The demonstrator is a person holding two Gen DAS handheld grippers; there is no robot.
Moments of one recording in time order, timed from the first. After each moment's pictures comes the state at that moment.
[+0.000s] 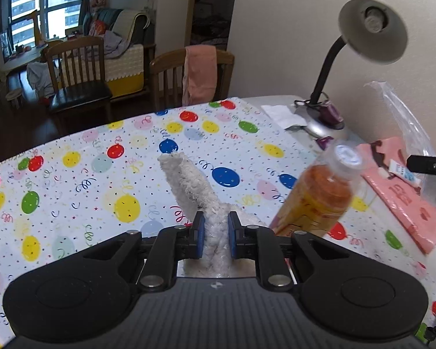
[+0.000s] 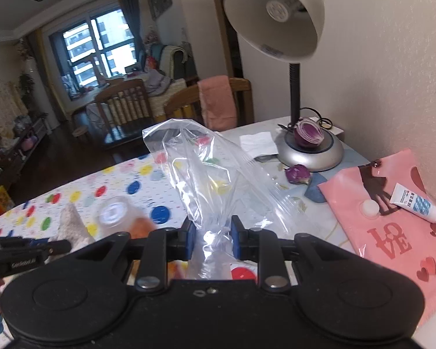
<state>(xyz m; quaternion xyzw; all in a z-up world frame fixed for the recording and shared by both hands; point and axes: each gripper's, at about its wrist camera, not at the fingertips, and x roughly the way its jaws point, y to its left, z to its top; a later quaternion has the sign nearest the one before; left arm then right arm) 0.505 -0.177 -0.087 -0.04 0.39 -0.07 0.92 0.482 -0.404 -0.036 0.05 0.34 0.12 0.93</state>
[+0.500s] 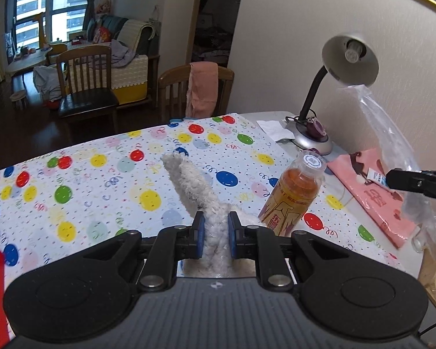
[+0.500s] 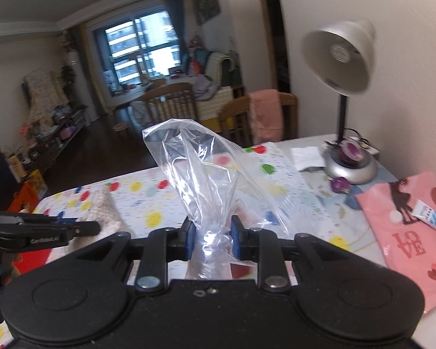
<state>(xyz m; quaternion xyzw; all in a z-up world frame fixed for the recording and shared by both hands) 0.428 -0.144 -0.022 -0.05 0.37 -0.08 0.93 0.412 -0.350 0.014 0.03 0.32 0.21 0.92</state>
